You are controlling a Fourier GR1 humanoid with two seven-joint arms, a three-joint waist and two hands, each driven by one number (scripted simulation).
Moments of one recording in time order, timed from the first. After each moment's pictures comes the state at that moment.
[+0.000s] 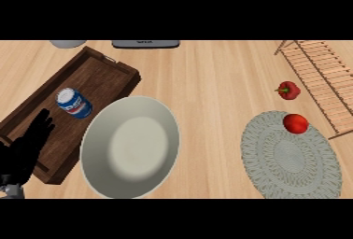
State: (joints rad) left arm 0.02 0.29 0.22 -1.42 0.06 -0.11 0.10; right arm -1.07 -0.47 -0.67 -1.21 1.42 -0.32 1.00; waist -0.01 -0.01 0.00
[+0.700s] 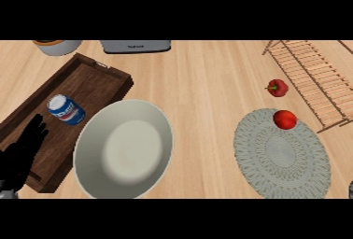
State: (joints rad) left arm 0.05 0.29 0.24 -1.43 0.06 -0.09 0.12; right arm -1.02 -0.37 -0.59 -1.98 1.56 0.21 1.09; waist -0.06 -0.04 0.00
